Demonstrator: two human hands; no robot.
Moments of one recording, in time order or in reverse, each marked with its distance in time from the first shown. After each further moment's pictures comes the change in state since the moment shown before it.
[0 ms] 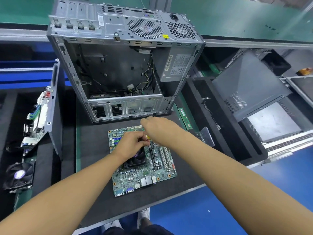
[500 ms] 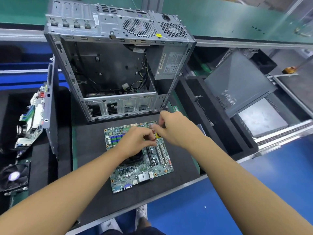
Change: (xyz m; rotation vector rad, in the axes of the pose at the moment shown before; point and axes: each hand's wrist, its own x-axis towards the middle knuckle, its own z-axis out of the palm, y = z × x) left_hand -0.001 0.034 -0.002 0.020 -0.061 0.266; right_hand -0.059 0.015 -0.001 0.310 0.277 0.312
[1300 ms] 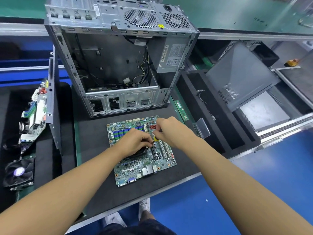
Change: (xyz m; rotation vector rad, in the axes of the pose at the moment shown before) left_hand -0.020 -0.025 0.003 0.047 -0.224 -0.032; right_hand -0.001 -0.006 0.033 -0.027 -0.180 0.023
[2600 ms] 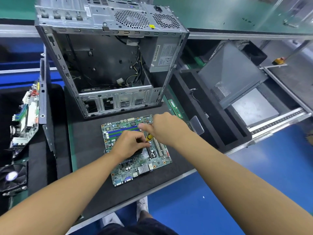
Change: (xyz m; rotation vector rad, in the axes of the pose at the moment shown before) left_hand -0.010 0.003 0.018 -0.056 0.237 -0.078; right_hand -0.017 -0.025 -0.021 -0.138 -0.014 0.143
